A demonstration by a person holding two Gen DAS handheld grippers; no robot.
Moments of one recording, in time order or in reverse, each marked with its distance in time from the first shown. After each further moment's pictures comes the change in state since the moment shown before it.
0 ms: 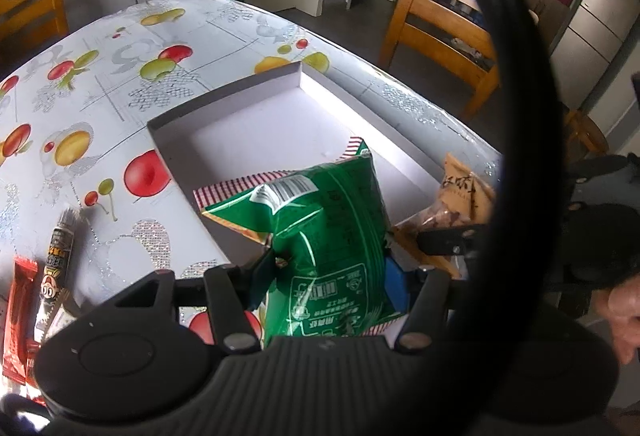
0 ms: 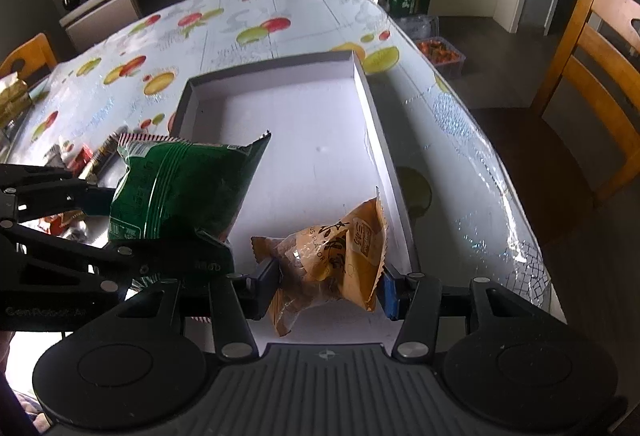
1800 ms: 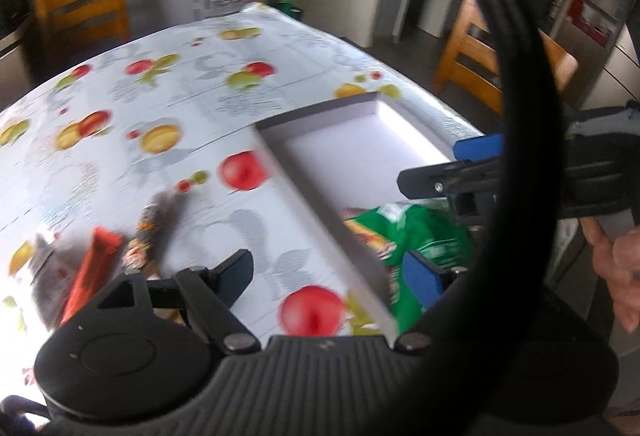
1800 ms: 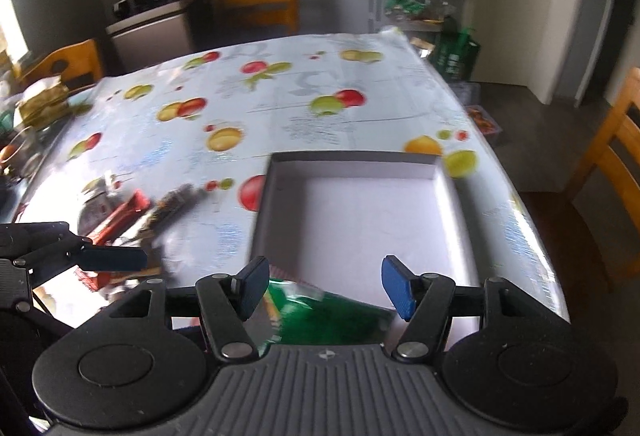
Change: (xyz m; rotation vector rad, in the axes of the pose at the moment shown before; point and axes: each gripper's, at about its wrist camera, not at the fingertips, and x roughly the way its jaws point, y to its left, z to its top) left arm -0.058 0.053 -0.029 -0.118 -0.099 0.124; right arm -0.015 0.078 0.053 -0.152 -0.148 0.057
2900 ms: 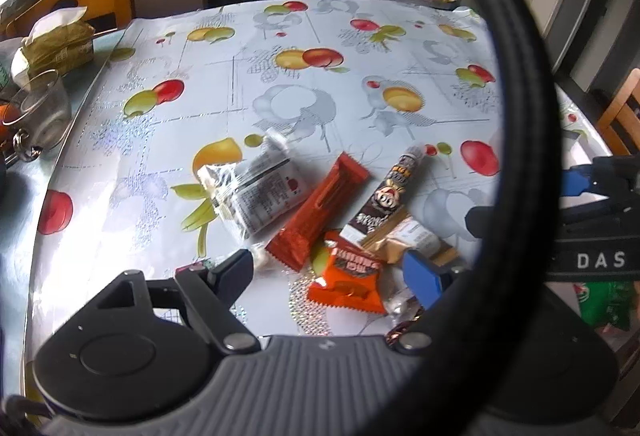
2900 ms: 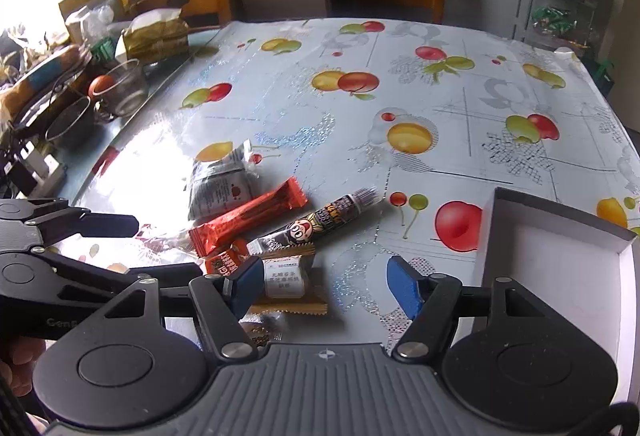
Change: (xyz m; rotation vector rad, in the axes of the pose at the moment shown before) left arm -0.046 0.138 -0.052 -0.344 0.028 0.337; right arm 0.056 0.133 0.030 -0.243 0.081 0.261
